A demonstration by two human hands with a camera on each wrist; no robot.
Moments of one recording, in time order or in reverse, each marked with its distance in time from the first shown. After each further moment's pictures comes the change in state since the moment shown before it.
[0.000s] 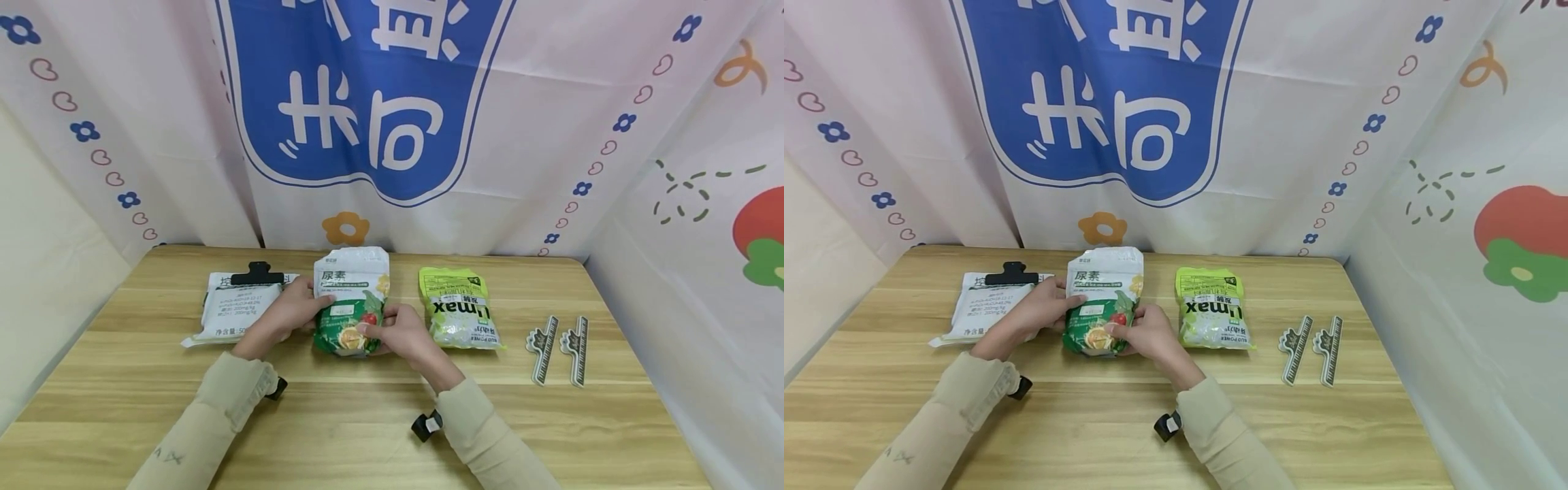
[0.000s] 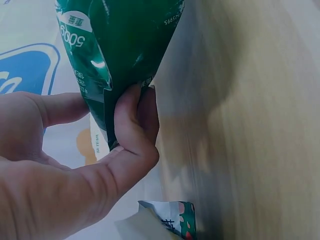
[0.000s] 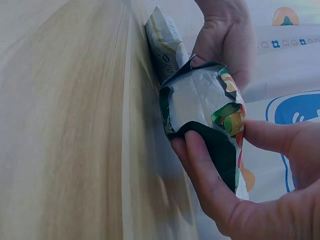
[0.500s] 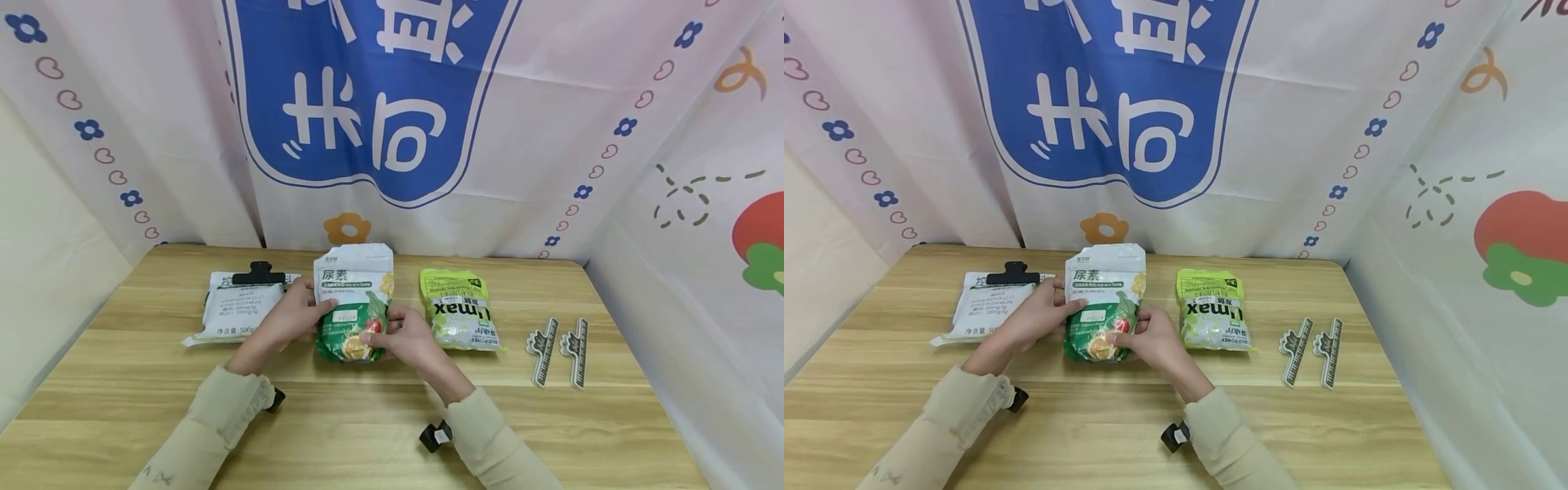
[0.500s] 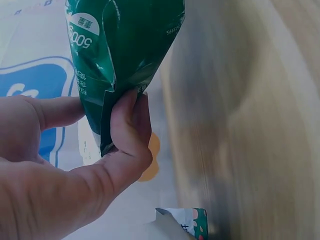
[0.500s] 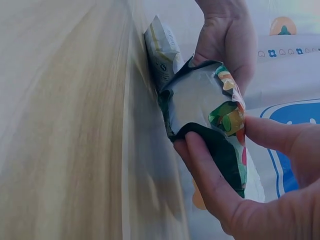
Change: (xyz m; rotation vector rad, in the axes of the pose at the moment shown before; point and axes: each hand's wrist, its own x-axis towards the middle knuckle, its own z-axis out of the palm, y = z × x) left_hand -0.023 0.002 0.005 -0.039 0.021 0.087; right_hand -0.016 0.001 -0.004 -0.052 -0.008 -0.055
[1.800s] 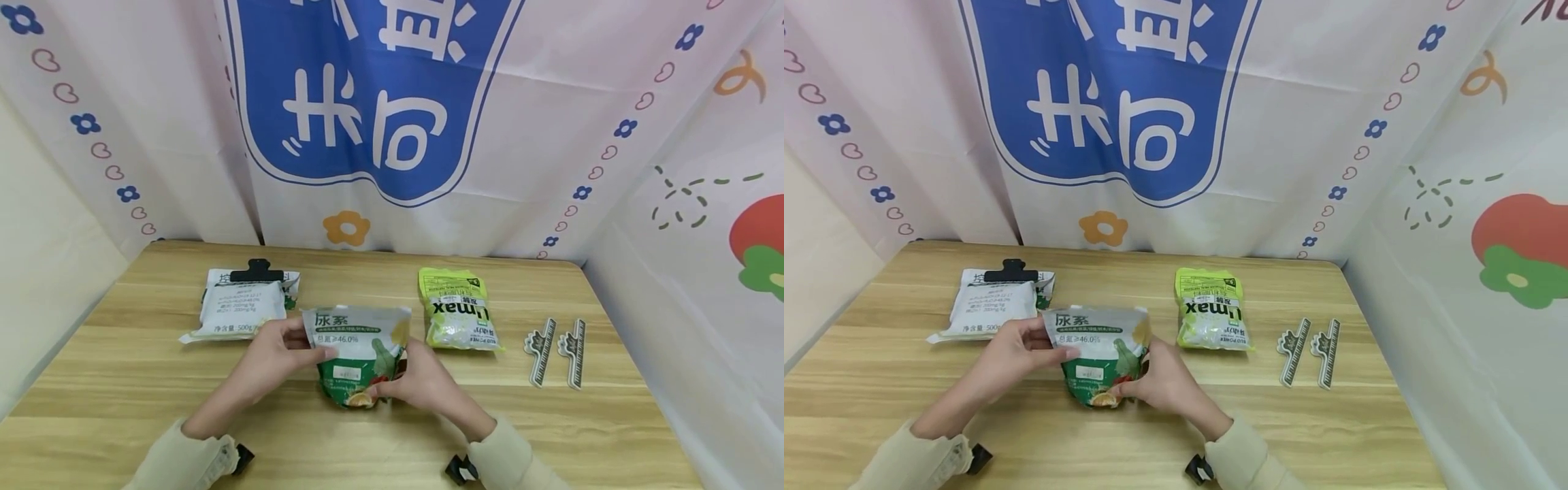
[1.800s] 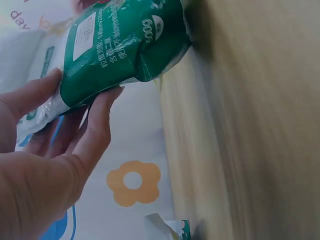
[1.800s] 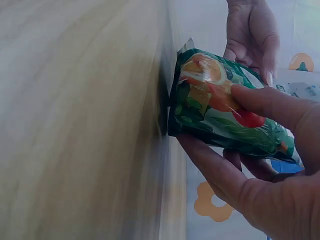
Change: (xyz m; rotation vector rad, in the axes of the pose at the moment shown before) left_hand -0.077 -0.006 0.010 -0.095 -0.007 0.087; right_hand -0.052 0.016 -0.007 -0.385 -0.054 -0.175
